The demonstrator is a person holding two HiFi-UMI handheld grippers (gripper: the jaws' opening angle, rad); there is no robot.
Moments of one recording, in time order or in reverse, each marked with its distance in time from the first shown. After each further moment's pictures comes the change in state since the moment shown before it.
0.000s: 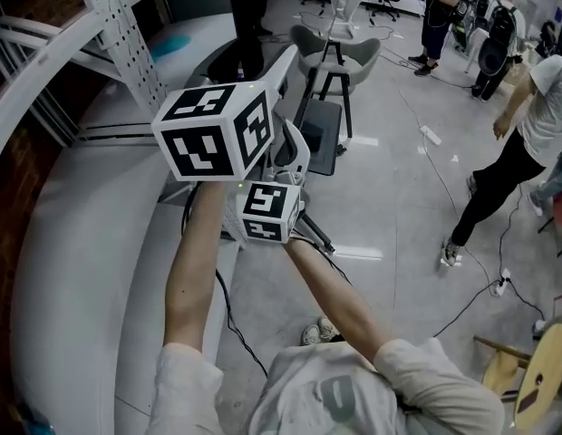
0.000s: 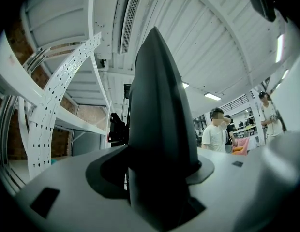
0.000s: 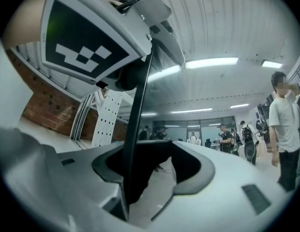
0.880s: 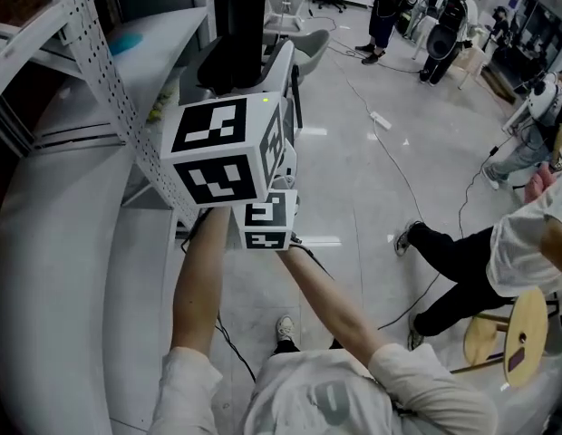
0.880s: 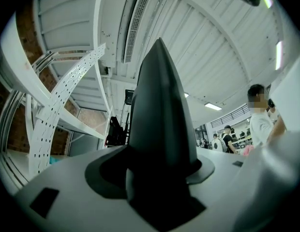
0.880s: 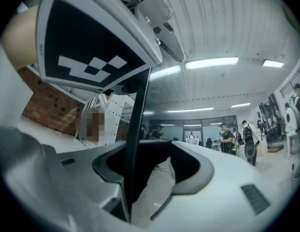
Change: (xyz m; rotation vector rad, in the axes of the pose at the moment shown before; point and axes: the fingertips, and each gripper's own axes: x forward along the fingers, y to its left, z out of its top) left arm -0.026 -0.037 0.010 -0.053 -0.113 0.003; right arm -0.043 -0.015 0.011 0.008 0.028 0.011
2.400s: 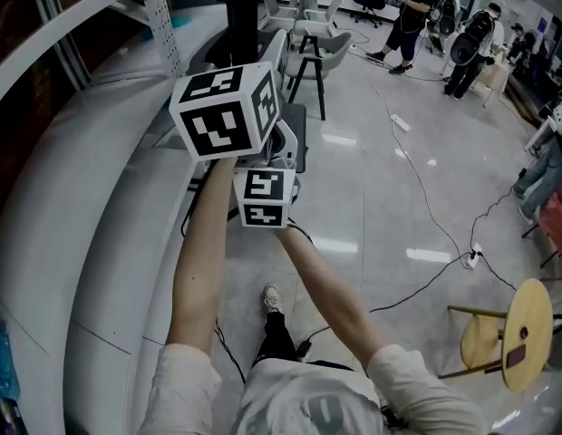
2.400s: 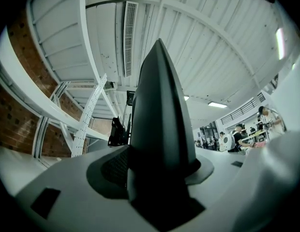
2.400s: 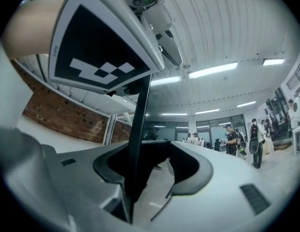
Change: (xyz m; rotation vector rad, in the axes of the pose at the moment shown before) left arm -0.210 -0.148 0.056 0.043 0.000 0.144; right arm -0.260 0.038 0.049 0.025 -0.047 0.121
